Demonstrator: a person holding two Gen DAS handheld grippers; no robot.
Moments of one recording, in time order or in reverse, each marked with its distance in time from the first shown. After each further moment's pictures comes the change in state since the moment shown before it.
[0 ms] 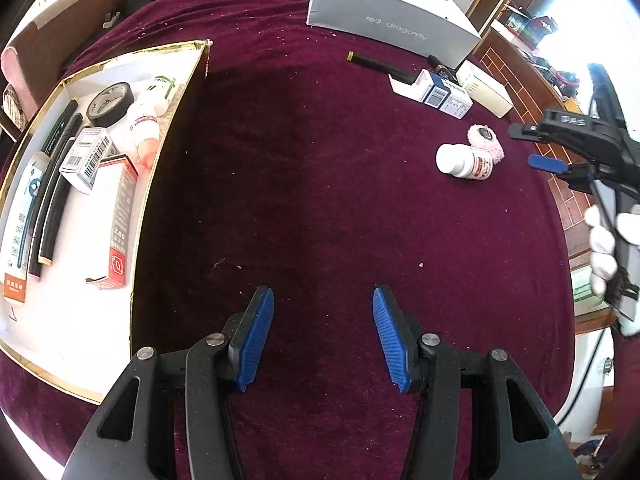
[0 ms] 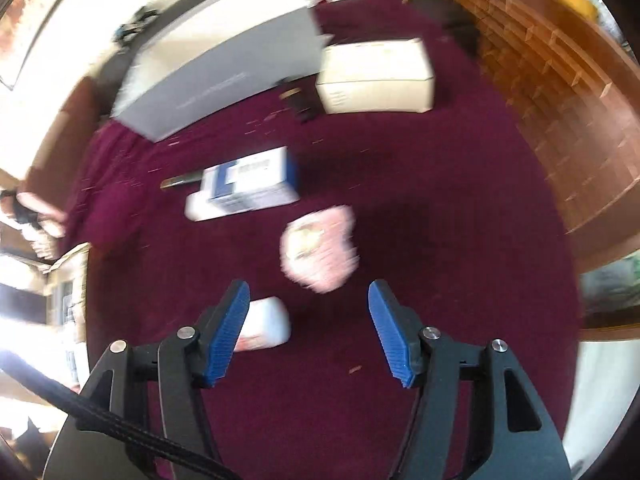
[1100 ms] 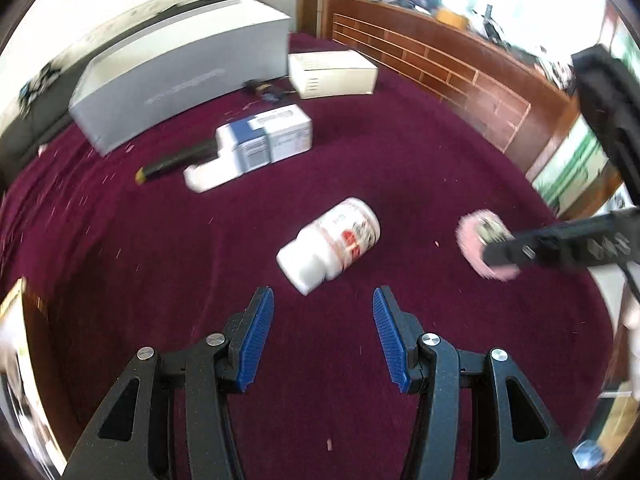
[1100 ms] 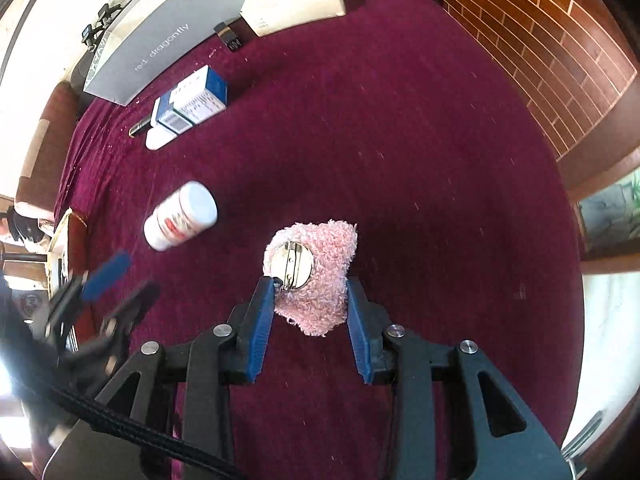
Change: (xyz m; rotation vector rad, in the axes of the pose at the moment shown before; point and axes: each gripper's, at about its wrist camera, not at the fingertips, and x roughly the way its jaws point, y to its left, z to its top) left arm 0.076 -0.139 0.082 0.615 -0.090 -0.099; right arm -0.012 -0.055 -0.069 0.133 0.148 0.035
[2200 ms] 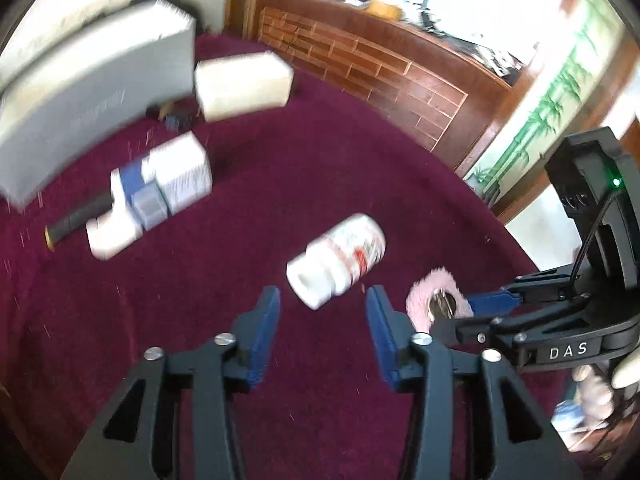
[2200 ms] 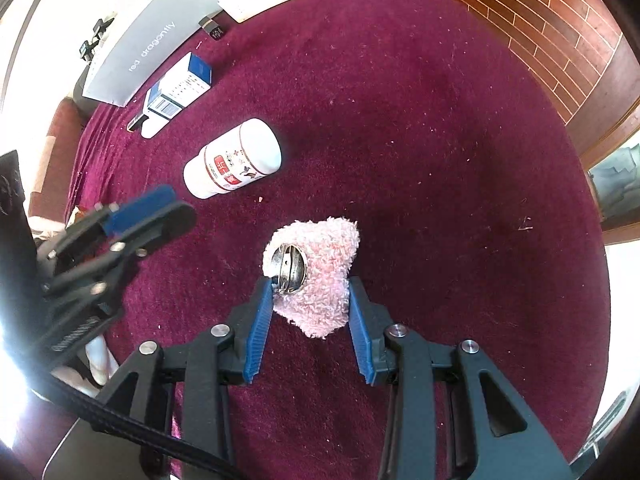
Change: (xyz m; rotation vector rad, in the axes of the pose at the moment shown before) left arm 0.005 -0.031 0.040 0.157 0.000 -0.233; right arm 0.008 -0.019 -0.026 0.072 0.005 0.073
